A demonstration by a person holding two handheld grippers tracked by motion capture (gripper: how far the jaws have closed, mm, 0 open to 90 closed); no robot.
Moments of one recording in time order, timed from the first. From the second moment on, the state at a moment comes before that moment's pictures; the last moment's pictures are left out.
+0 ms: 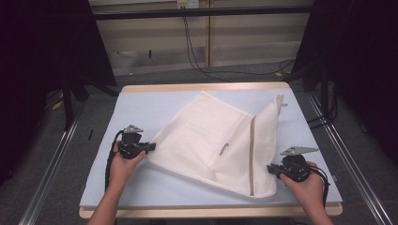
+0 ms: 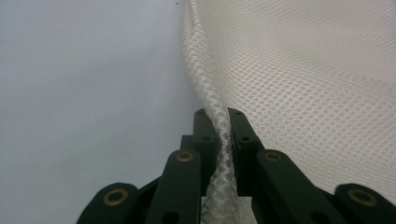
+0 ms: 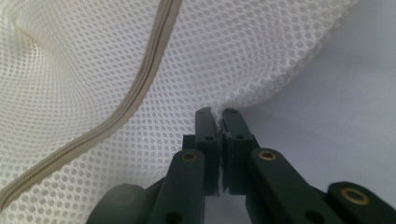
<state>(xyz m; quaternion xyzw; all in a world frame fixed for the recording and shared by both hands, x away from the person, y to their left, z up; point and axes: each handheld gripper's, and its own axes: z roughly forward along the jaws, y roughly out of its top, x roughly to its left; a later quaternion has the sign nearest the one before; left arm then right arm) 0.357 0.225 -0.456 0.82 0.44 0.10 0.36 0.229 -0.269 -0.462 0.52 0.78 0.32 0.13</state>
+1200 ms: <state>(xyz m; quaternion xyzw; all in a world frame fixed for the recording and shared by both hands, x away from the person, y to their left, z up) 0.368 0.134 -0.475 0.87 0.37 0.11 0.31 0.230 -0.269 -0.464 0.52 0.78 0.32 0.13</state>
